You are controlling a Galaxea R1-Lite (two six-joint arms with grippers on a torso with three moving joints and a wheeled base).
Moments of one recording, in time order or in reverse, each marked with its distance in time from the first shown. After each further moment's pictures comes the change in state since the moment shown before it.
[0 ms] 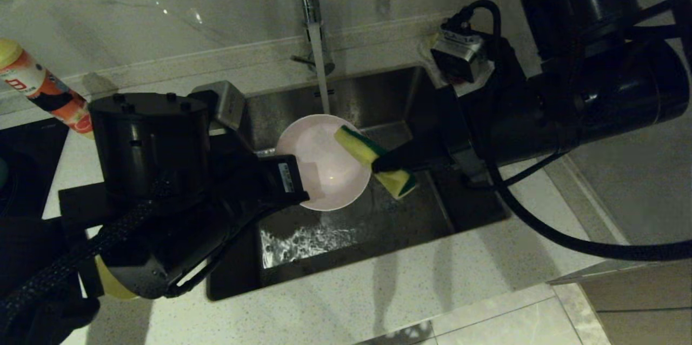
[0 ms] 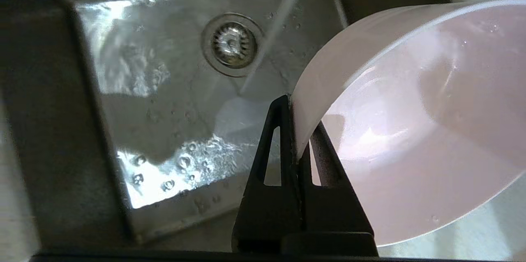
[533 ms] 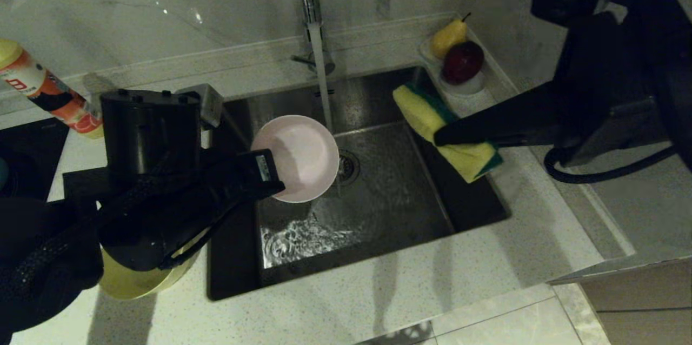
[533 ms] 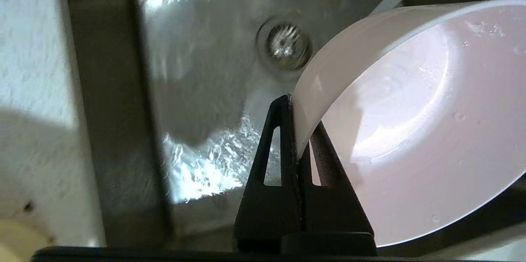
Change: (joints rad) left arm 0.128 0.017 -0.028 0.093 -0.008 -0.035; right arm -0.012 -0.210 0.057 0.041 0.000 0.008
